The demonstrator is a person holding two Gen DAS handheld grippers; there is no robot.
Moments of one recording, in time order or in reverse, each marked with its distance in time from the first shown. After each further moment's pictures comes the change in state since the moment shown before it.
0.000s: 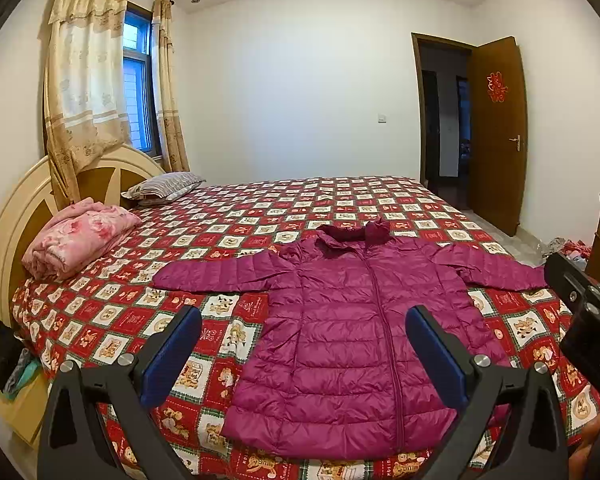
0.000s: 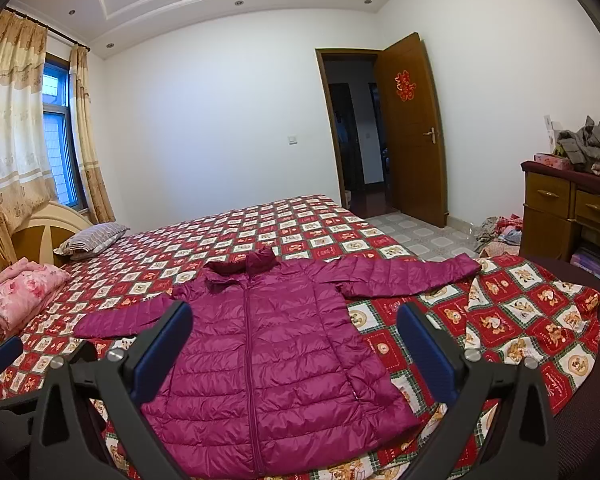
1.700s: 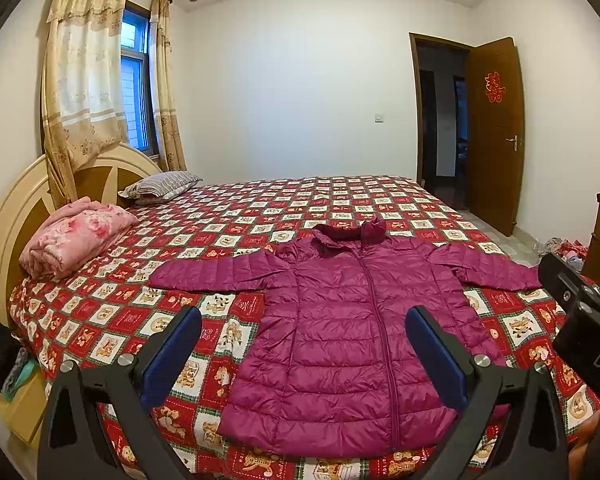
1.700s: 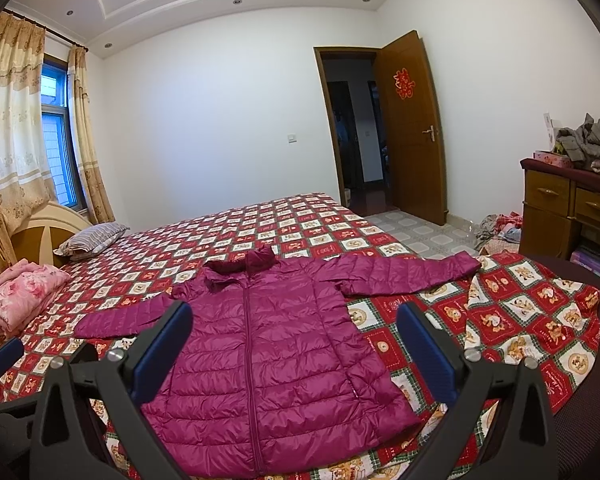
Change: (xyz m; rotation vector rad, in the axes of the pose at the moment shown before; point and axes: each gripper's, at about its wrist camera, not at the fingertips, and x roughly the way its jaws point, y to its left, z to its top) left arm 0.001 -0.004 -0.002 -0.003 0.006 -0.003; right arm -0.003 0.001 -0.001 0.003 0.001 -0.011
